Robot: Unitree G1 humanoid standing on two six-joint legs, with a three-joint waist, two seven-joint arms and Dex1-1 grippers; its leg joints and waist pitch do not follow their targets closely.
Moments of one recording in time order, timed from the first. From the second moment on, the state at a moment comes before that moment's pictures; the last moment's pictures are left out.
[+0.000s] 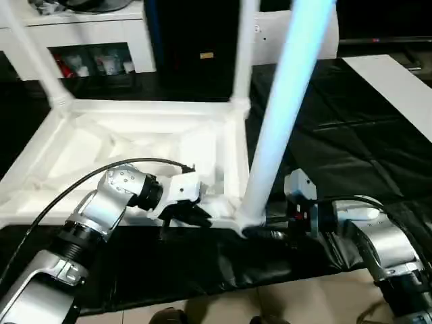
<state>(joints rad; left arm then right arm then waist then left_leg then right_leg) -0.59 0.49 -0.40 0.41 0.03 0.03 -1.45 -0.32 -0.47 0.21 0.17 0.22 0.25 1.28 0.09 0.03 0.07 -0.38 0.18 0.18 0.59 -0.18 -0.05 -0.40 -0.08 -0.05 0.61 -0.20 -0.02</state>
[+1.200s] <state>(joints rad) -0.54 0.33 -0.29 0.36 0.06 0.38 -1.11 -0.29 -0.21 0.07 0.18 0.16 0.38 0.77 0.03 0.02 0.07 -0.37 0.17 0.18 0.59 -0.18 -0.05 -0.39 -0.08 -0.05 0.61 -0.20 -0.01</state>
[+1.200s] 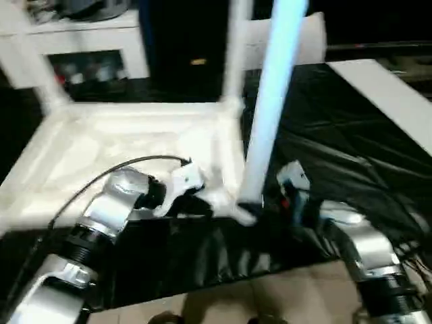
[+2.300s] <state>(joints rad) -0.54 0.40 -0.33 0.35 0.05 0.22 -1.17 -0.27 -0.32 0.09 0.10 0.18 0.36 0.89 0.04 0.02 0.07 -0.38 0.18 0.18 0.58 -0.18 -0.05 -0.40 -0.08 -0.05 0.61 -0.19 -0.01</state>
